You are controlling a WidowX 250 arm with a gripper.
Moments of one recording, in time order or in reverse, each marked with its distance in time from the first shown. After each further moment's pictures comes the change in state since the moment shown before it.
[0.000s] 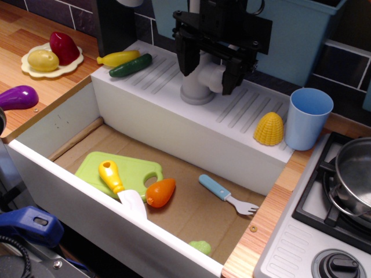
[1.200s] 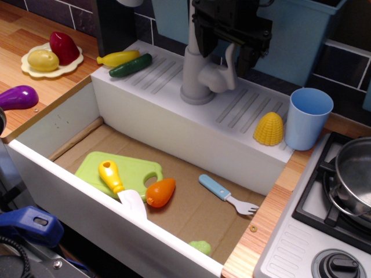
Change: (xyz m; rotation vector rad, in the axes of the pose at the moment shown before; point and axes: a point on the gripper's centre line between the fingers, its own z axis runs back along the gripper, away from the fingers) arm 0.050 0.007 -0.007 0.032 -0.154 -0.063
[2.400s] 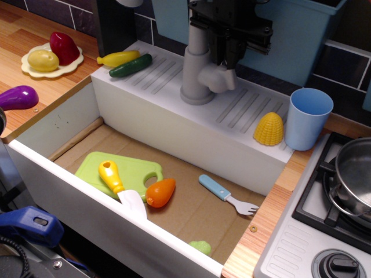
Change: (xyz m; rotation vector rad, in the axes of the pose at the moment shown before) arm -0.011 -0.013 -0.003 -0.064 -0.023 0.080
